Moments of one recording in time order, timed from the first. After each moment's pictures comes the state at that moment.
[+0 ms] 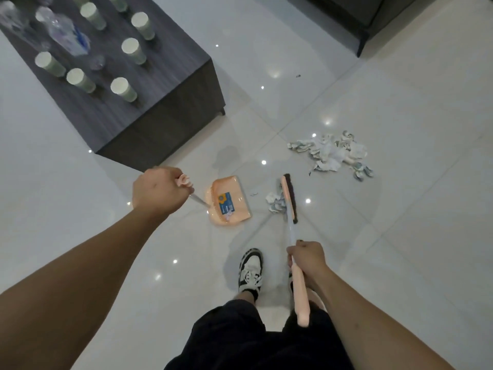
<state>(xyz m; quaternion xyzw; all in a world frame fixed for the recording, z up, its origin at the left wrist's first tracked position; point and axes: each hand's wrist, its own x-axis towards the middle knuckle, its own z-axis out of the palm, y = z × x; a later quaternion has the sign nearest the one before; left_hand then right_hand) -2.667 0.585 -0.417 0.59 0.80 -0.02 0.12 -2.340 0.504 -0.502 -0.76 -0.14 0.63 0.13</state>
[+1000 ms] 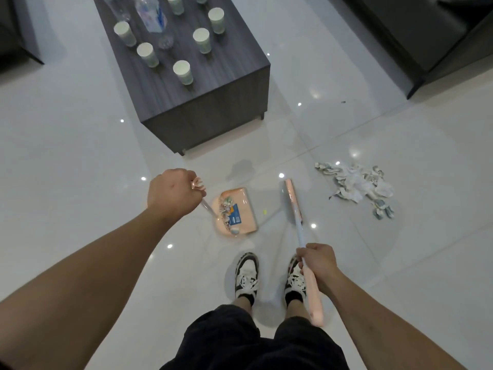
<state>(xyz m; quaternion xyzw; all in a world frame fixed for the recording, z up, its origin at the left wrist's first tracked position) -2.690 0.521 -0.406 0.49 0.86 -0.02 0.14 -2.350 0.531 -0.493 -0.72 -0.27 0.63 0.07</state>
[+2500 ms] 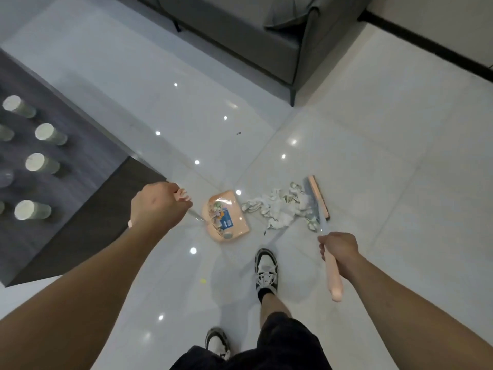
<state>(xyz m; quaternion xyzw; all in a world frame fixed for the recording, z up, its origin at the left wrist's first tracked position) -2.460 0.919 -0.409 0.59 0.78 -0.03 0.18 -2.080 0.832 -0.508 -0.83 -0.09 0.52 0.20</state>
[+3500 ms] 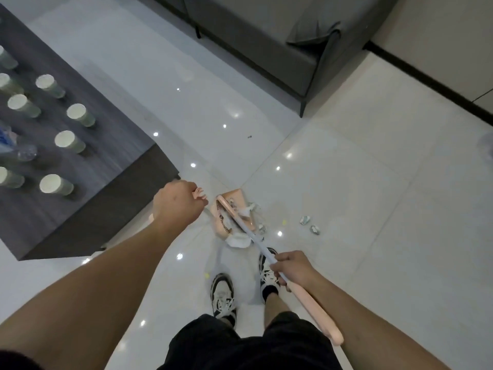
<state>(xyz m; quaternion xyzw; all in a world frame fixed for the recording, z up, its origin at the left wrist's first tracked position) -2.529 0.859 -0.404 0.62 0.77 0.01 0.18 -2.254 0.751 -0.459 -0.73 -0.24 0.63 0.06</state>
